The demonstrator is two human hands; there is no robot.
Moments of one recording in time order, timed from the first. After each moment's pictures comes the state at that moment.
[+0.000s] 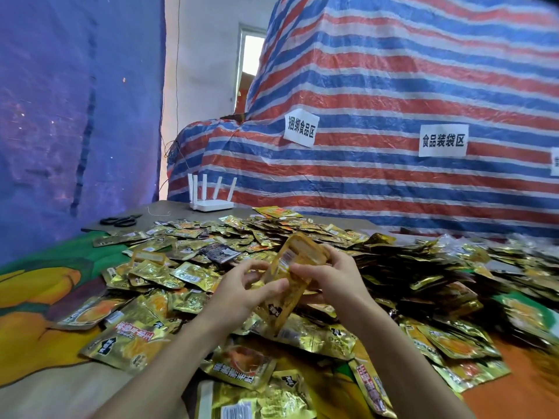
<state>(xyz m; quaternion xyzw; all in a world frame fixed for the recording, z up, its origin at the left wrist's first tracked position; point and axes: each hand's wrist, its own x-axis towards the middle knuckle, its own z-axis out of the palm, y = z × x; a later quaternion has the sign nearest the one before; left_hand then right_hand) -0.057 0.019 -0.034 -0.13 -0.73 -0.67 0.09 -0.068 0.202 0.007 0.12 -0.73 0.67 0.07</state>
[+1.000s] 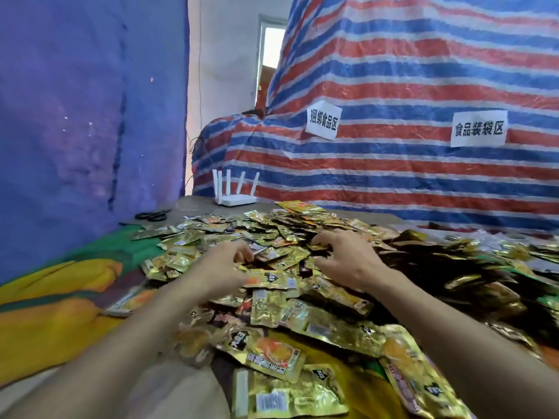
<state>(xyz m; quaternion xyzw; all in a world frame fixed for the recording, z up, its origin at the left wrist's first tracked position) -0.061 -0.051 0.003 -0.04 -0.93 -0.33 0.13 -0.113 0.192 0.030 0.19 -0.96 0.13 0.17</state>
